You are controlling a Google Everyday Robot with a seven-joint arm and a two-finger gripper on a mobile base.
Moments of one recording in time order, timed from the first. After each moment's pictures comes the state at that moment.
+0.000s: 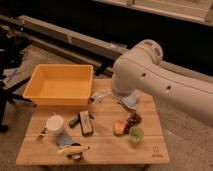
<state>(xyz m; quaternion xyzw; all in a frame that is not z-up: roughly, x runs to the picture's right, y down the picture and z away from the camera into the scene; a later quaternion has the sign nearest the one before) 0.018 0.012 0.580 -0.15 -0.10 0.03 0.98</state>
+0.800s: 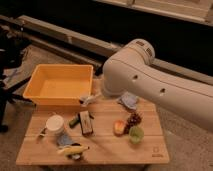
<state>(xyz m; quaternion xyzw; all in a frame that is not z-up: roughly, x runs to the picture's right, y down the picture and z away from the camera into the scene) -0.004 0.012 0.567 -0.14 -0.12 0.00 0.98</state>
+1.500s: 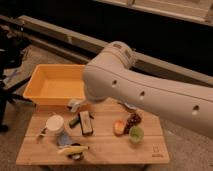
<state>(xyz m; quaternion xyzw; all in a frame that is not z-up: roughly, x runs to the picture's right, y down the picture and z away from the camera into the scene) -0.076 0.032 0.554 -0.14 -0.15 -0.07 0.98</state>
